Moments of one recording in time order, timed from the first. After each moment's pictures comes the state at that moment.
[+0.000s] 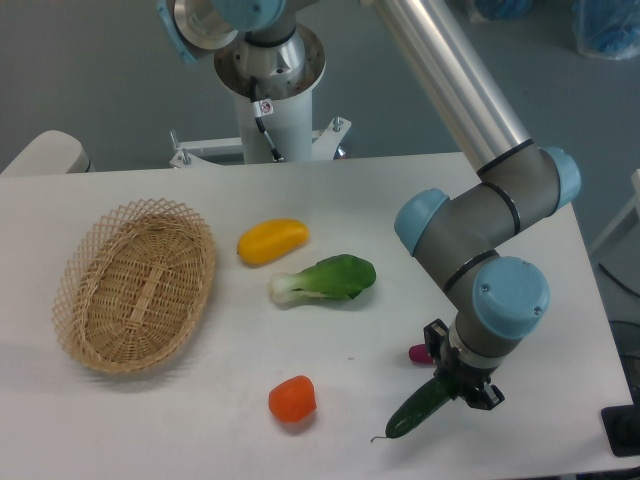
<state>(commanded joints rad) 2.56 -2.33 -1.13 -1.22 1.53 1.55</state>
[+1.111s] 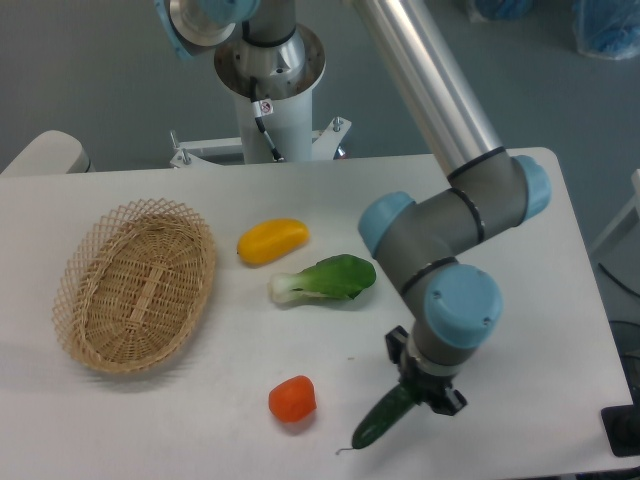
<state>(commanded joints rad) 2.43 -2.22 -1.26 -1.23 1.52 1.36</state>
